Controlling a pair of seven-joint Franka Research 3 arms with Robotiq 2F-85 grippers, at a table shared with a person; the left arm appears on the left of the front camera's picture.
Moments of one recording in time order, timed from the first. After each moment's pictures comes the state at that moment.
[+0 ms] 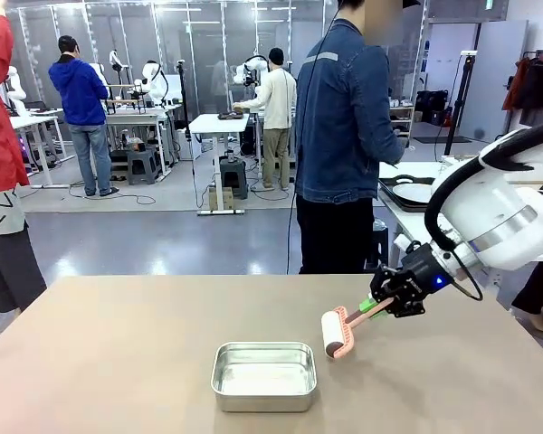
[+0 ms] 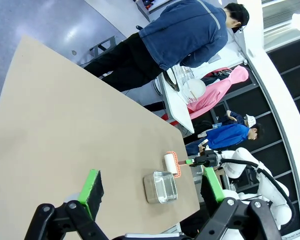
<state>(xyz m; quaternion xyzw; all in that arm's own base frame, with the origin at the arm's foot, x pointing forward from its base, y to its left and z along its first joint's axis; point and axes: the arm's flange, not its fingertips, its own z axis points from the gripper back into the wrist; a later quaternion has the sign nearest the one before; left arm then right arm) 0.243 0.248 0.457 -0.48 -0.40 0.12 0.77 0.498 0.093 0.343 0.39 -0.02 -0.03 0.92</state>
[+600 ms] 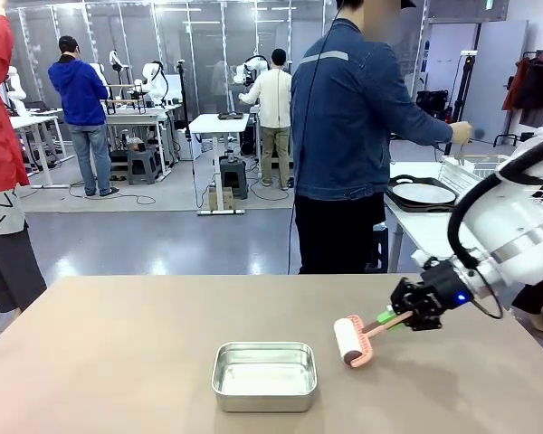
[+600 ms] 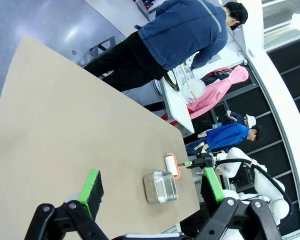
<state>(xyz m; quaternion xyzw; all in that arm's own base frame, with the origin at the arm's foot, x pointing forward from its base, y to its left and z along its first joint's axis) 0.243 0.248 0.457 -0.48 -0.40 0.12 0.77 0.500 0.033 0.310 0.43 -0.01 -0.03 0.90</state>
